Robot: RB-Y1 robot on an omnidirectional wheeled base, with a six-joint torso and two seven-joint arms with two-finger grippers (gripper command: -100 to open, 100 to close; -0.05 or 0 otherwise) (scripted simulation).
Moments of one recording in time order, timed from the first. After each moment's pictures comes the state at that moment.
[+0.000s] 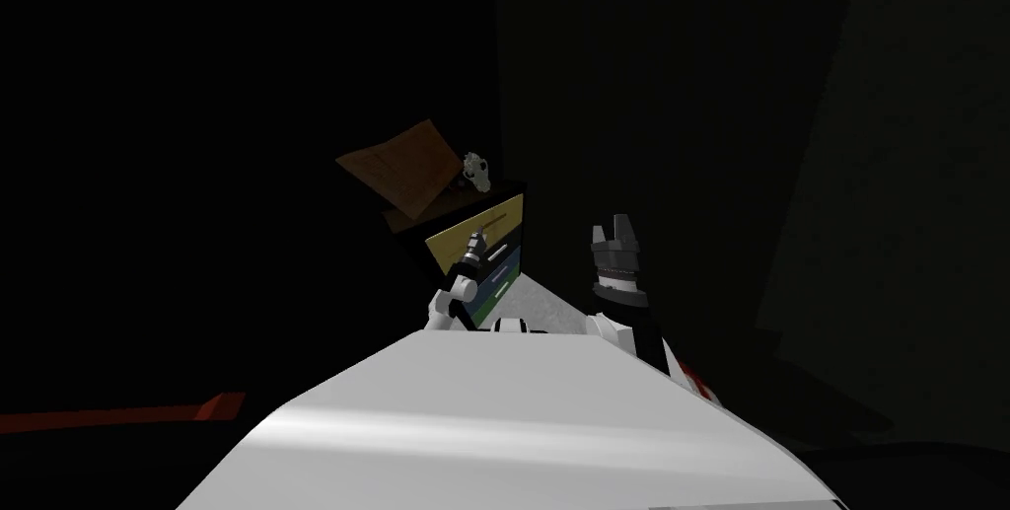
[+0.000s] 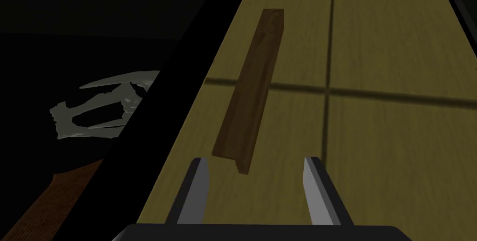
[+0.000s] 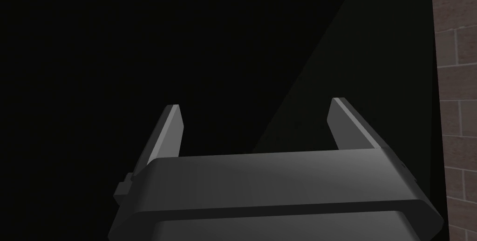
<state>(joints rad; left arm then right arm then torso) 0.00 0.11 -0.22 -1.76 0.40 -0.11 -0.27 0.50 -0.03 0.02 -2.33 -0.05 -0.46 0.13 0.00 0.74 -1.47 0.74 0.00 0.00</state>
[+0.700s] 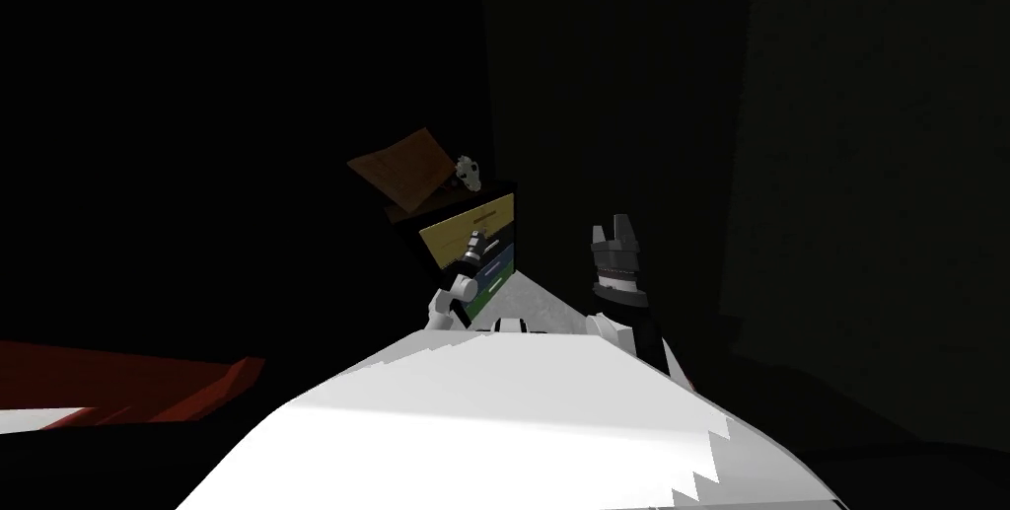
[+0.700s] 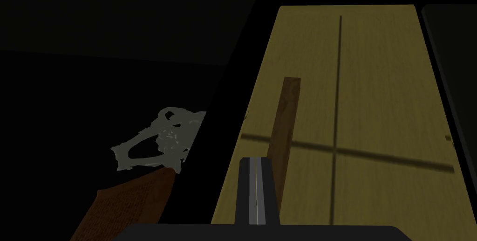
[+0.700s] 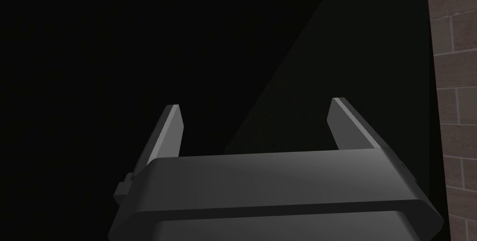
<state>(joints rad) 0.01 0.09 -0.22 -1.79 0.40 -0.08 -0.29 0.50 -0.03 0.02 -2.33 -0.05 -0.46 0.13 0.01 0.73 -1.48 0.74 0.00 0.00</state>
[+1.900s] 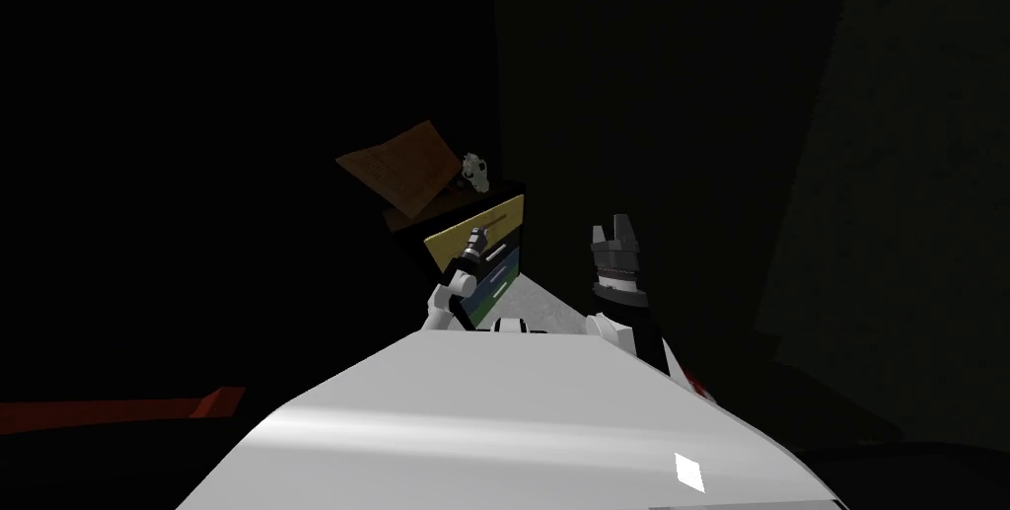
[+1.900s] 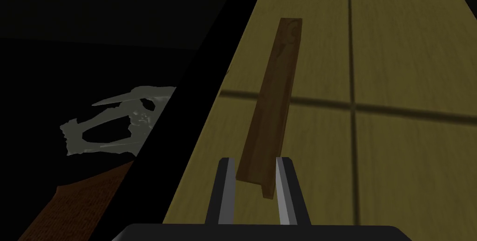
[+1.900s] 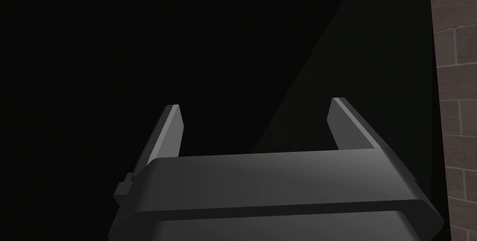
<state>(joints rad) -0.02 0.11 -0.21 -1.81 0.42 -0.02 -0.27 0.50 -0.03 0.02 -2.33 -0.05 -0.46 0.13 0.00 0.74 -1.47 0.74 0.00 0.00</state>
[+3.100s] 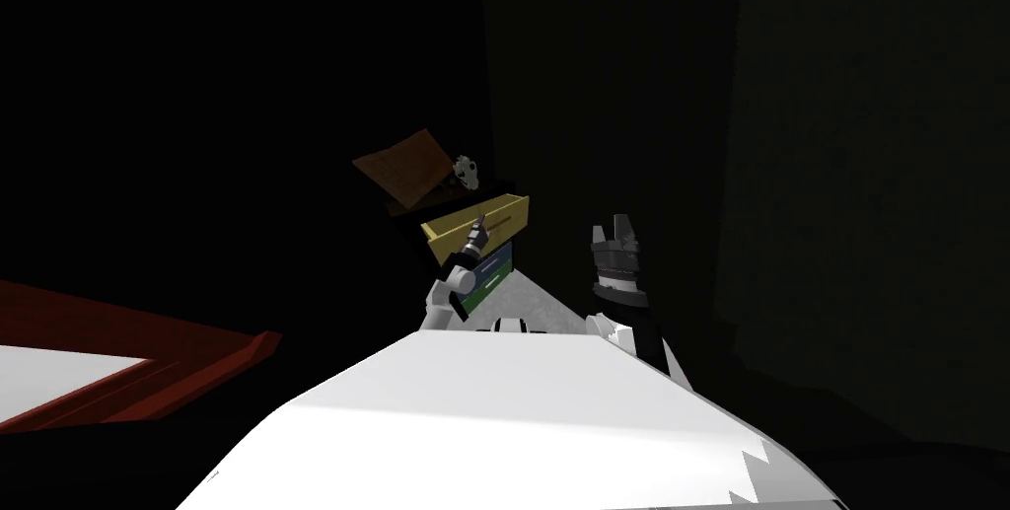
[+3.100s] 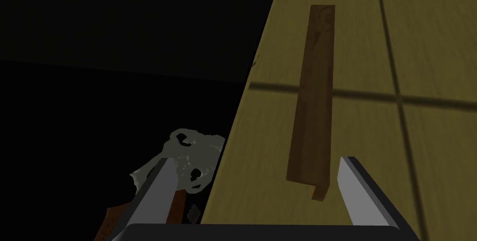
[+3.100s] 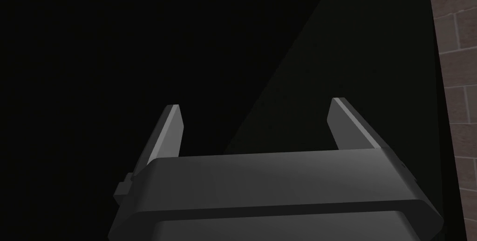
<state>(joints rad) -0.03 0.08 -0.19 -1.91 0.43 0.12 -0.29 0.50 -0.04 0.02 -2.33 -0.05 -0.46 0.13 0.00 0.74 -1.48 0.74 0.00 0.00</state>
